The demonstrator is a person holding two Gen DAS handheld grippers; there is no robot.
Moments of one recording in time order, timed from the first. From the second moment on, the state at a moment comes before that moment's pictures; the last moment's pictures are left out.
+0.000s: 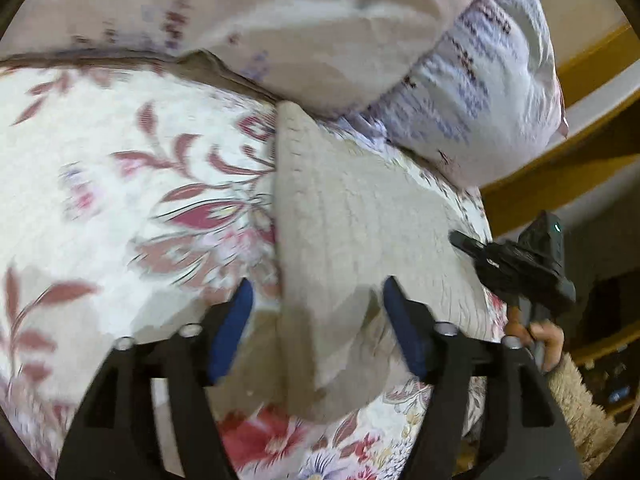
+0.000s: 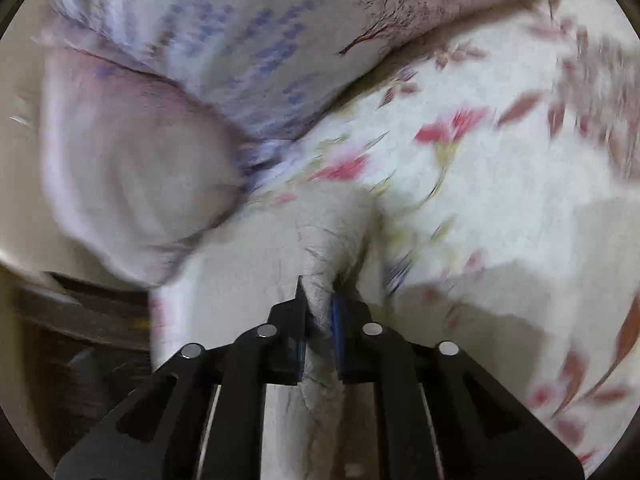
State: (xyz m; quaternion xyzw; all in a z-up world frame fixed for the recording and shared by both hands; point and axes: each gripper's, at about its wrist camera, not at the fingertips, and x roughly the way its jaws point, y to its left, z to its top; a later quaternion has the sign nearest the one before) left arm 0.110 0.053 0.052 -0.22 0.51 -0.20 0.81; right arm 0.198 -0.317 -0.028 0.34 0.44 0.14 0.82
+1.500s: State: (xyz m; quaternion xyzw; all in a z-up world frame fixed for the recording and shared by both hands) left arm 0.028 -0.030 0.013 0.02 0.58 -0.03 0.81; right arm 0.036 -0.235 -0.073 0.04 0.44 -0.02 0.90
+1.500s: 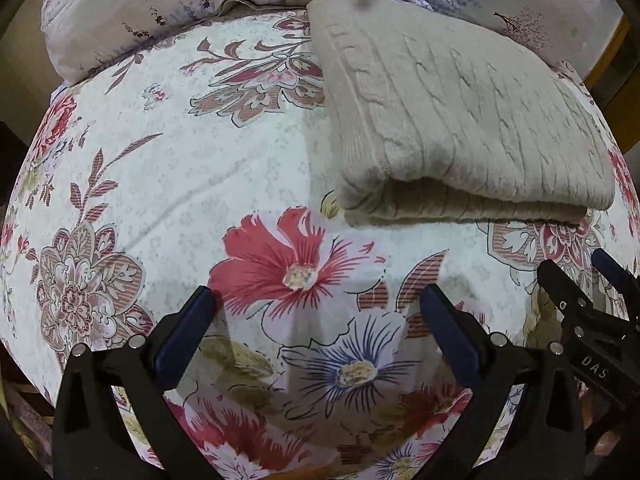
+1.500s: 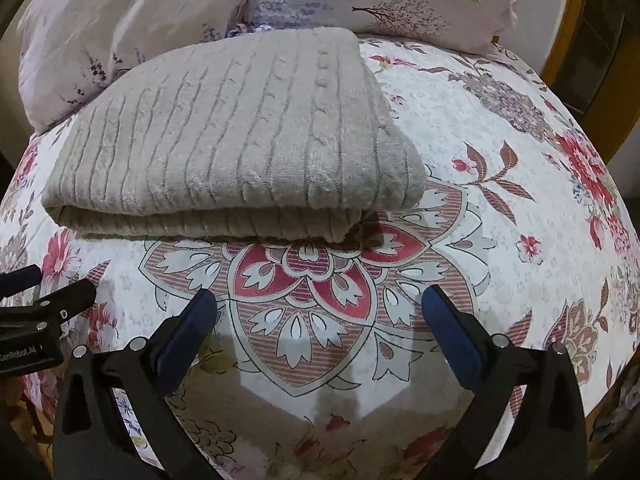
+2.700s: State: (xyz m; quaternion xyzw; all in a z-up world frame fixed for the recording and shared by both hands) left arm 0.034 -0.029 0.015 0.02 0.59 -0.02 0.81; right arm 0.036 -0.234 -0.073 0.05 0.44 -0.02 0.90
